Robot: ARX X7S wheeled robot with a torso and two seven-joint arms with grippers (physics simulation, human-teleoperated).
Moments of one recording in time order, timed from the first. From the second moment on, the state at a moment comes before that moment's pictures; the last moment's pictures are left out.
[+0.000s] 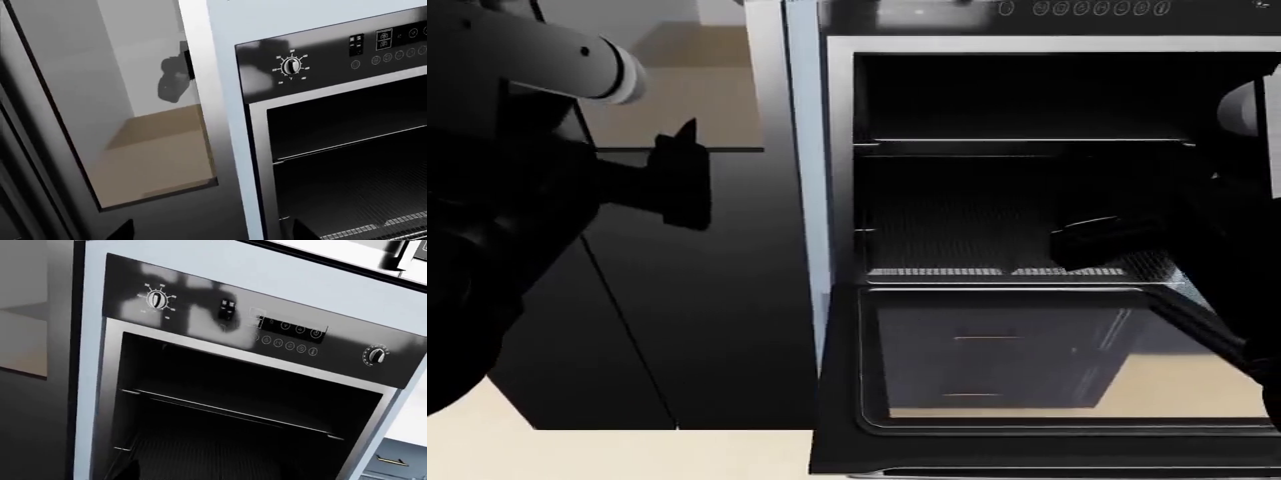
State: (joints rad) left arm -1.15 -0.62 0.10 0.50 -1.72 -1.39 -1.09; right arm 1.02 0.77 -0.02 -0.60 1.70 1.37 1.06
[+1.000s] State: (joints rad) left arm -1.12 -0.67 0.13 0.51 -1.70 -1.34 -1.07; right arm 0.95 0.77 -0.04 -0.62 1.64 1.31 0.99
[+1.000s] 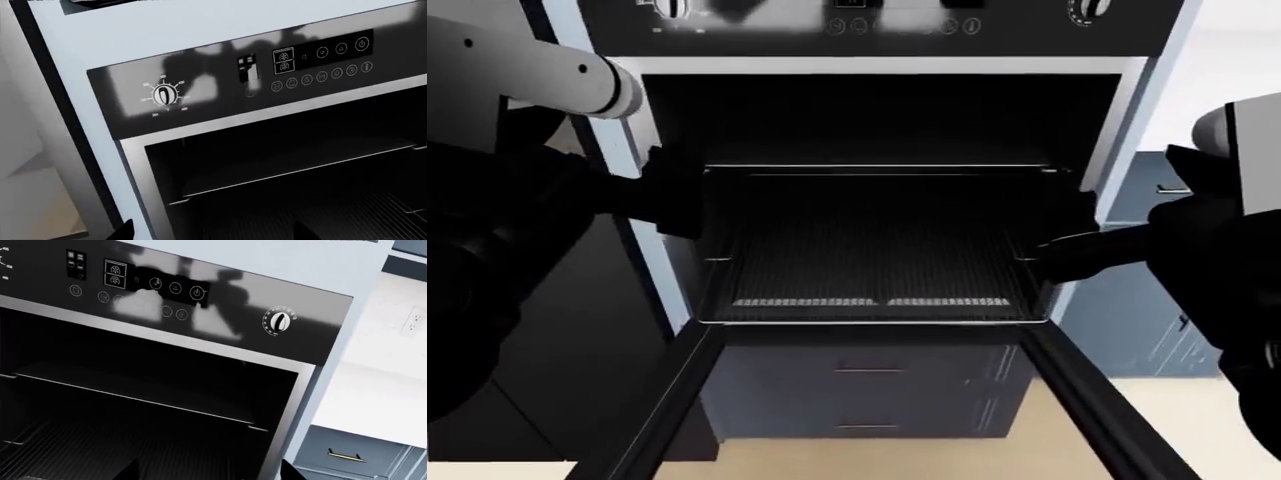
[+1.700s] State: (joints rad) left arm -1.10 -0.69 0.15 0.52 -1.70 -1.30 -1.08; right arm 0.93 0.77 -0.07 -0.63 1.63 1.28 0.99
